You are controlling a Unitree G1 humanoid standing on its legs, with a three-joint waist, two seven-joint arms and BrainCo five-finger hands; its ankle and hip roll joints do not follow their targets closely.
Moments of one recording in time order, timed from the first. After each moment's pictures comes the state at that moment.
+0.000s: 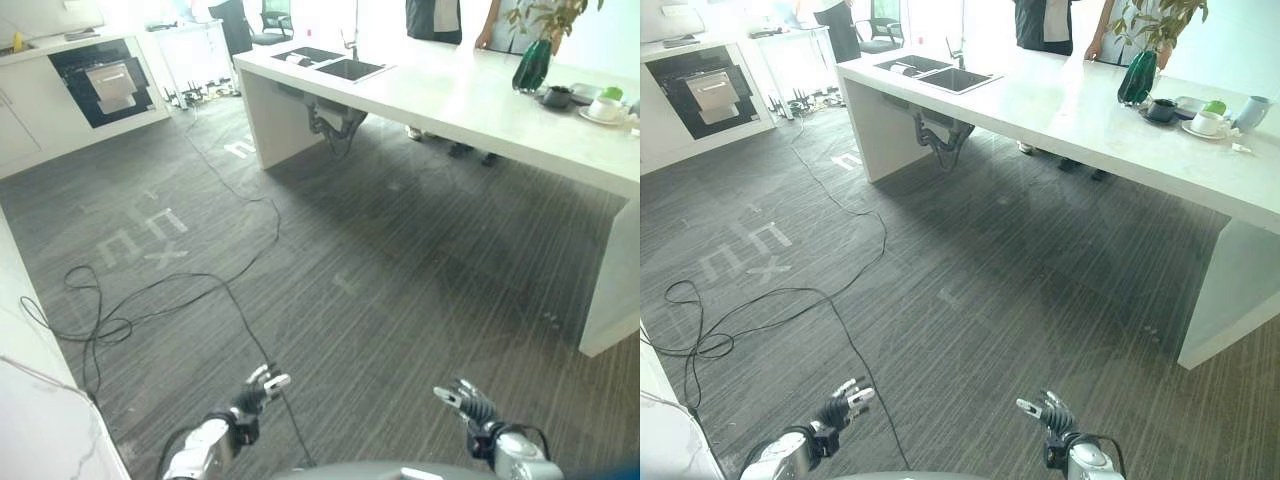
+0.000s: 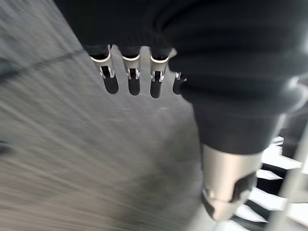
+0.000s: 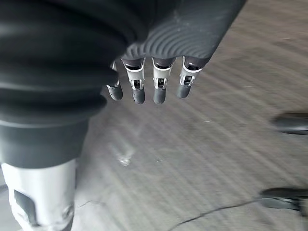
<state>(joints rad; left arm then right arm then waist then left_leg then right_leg) 0.09 0.31 -0.21 0.83 -0.41 0.05 -0.26 0.09 -0.32 0.24 0.82 0.45 0.04 0.07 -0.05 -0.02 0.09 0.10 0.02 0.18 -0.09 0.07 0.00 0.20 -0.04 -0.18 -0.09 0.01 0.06</state>
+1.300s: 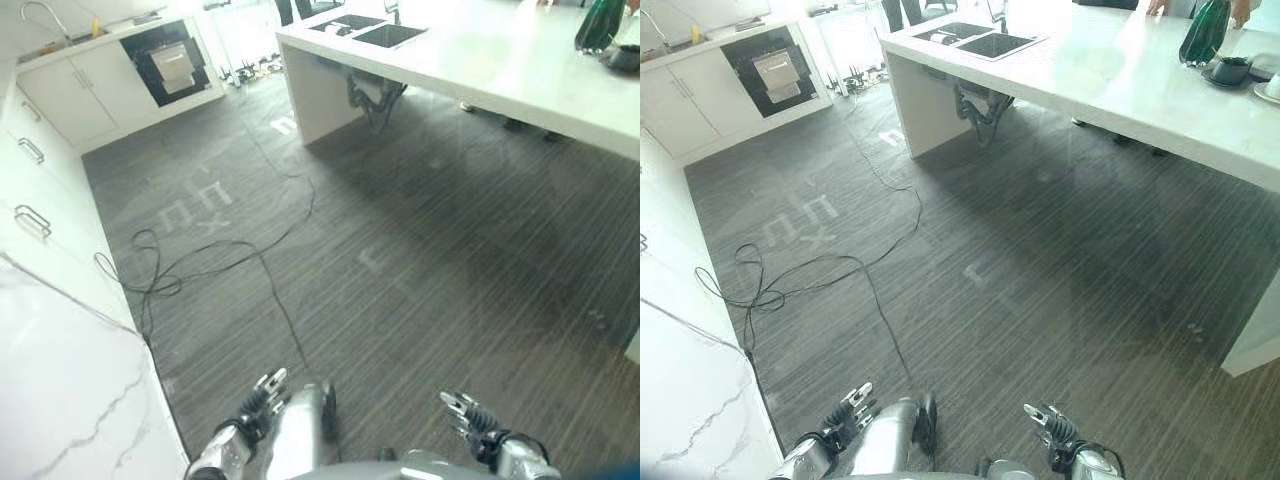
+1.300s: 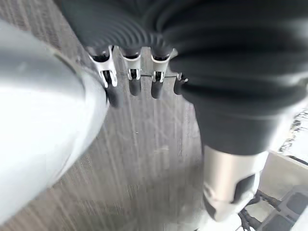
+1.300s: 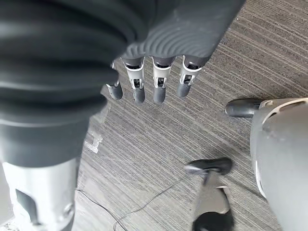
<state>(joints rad) 0.00 0.24 -0.13 0.97 -0.76 -0.03 -0.30 -0.04 -0.28 0.23 1.12 0.61 -0.08 0.24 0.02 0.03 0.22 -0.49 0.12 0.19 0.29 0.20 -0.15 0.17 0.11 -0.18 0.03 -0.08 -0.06</state>
